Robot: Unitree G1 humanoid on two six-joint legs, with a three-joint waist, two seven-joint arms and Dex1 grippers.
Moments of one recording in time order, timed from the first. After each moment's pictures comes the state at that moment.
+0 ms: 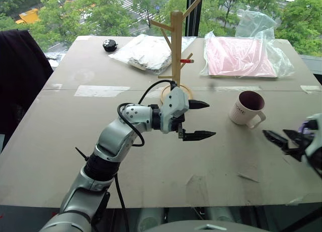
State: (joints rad) left arm -0.54 0.46 -0.28 -0.30 -0.45 0.48 -0.97; right arm 0.14 -0.59 -0.52 -0.58 0.97 1.13 0.13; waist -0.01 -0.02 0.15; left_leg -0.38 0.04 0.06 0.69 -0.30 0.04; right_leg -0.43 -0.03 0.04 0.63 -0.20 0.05
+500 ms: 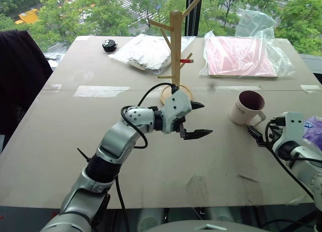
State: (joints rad) left arm -0.52 0.46 -0.32 -0.29 -0.35 0.51 -0.90; right arm 0.03 -0.48 -0.35 -0.55 0.71 0.98 0.02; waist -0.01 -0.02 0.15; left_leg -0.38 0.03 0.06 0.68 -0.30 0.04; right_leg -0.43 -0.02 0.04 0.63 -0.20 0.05
